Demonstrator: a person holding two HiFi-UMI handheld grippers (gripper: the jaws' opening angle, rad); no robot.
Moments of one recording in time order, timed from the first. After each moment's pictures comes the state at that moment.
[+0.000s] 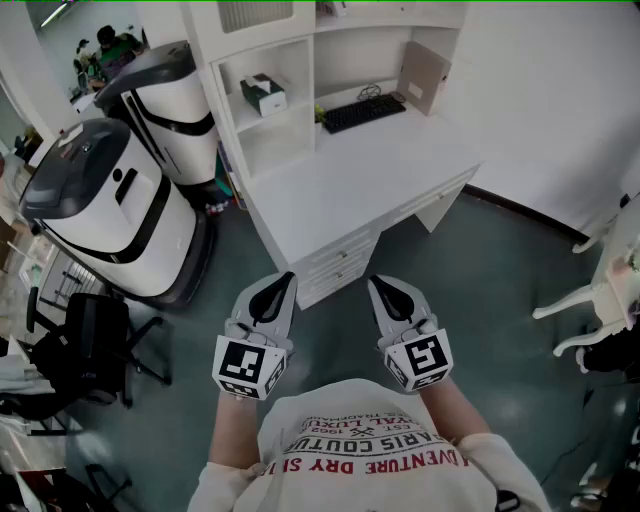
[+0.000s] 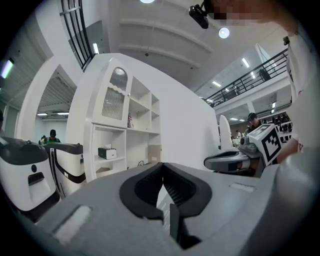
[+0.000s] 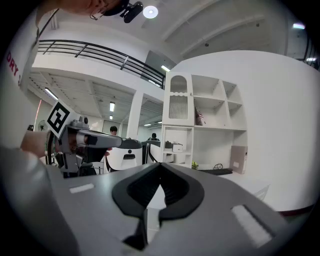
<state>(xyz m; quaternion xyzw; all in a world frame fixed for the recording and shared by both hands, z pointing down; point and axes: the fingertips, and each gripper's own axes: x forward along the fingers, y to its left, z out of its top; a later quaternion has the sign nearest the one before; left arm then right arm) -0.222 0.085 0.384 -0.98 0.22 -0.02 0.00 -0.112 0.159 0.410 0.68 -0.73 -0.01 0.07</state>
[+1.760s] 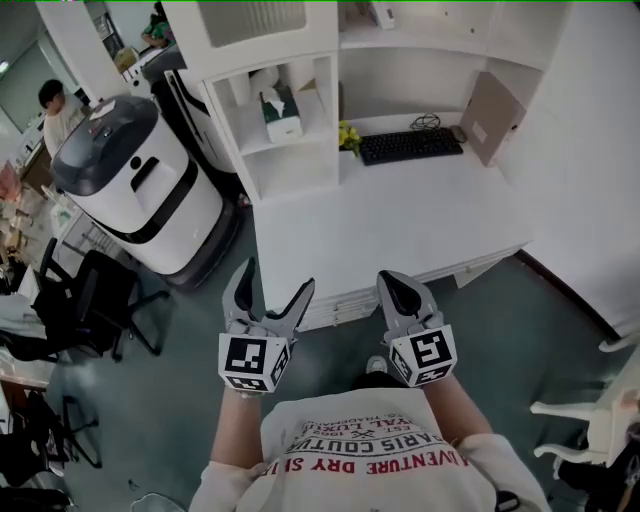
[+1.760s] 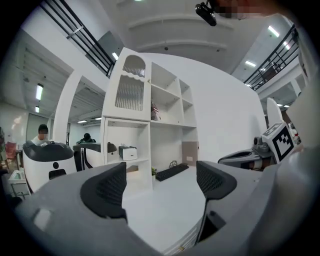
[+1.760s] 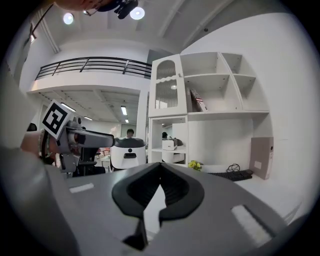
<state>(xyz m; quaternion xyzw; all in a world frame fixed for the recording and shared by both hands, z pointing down) -0.066 -0.058 0.396 -0.90 0.44 -0.04 -0.01 0.094 -0.013 0.430 0.58 -0.82 0.02 0.06</state>
